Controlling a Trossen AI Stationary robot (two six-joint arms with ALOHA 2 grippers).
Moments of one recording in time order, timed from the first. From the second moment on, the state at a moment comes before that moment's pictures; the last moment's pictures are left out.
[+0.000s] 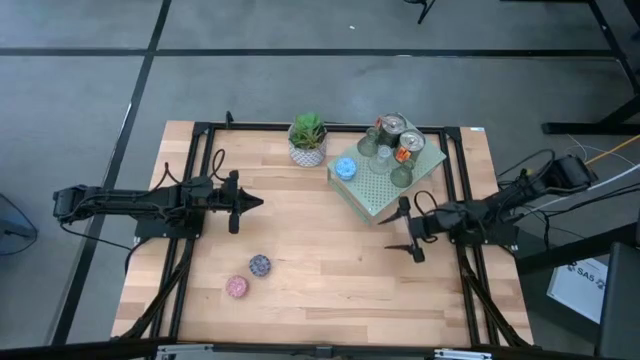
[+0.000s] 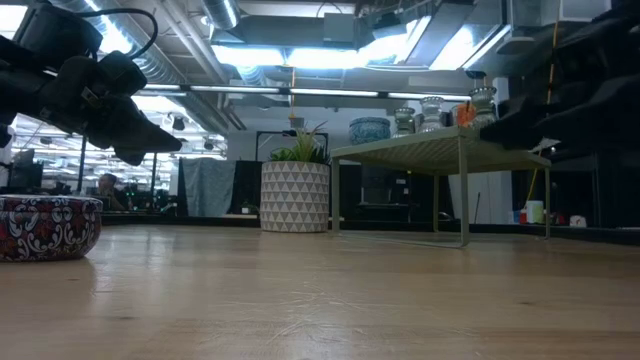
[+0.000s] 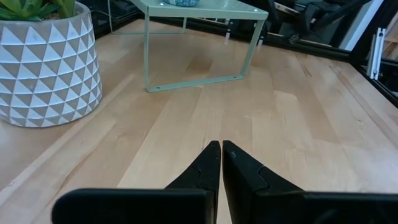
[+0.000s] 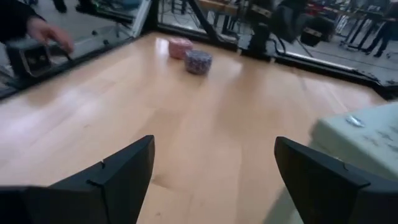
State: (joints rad) left arm 0.17 0.43 0.01 0.16 0.02 -0.17; right arm 0.30 1.01 0.01 0.77 0.08 -0.15
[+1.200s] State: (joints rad) left arm 0.17 0.43 0.01 0.15 0.02 -0.17; right arm 0.08 0.97 0.01 0.83 -0.55 -0.22
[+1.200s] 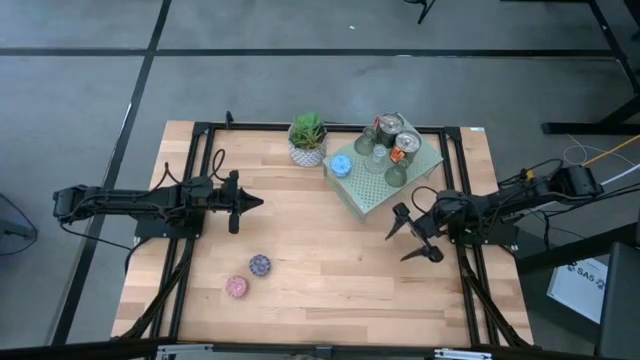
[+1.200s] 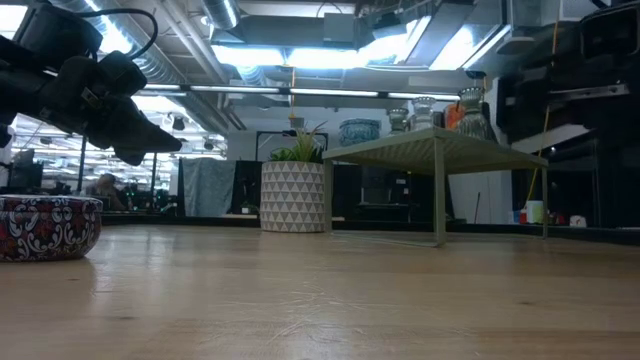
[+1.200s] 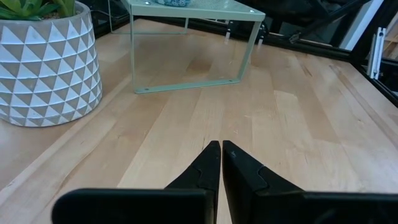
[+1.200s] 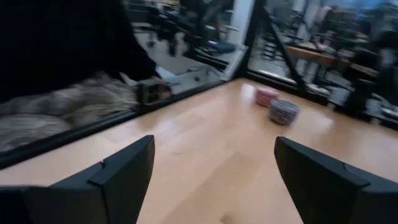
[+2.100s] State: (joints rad) left arm 0.17 0.43 0.01 0.15 0.02 -0.17; right arm 0.03 0.48 0.01 0.33 -0.51 -0.17
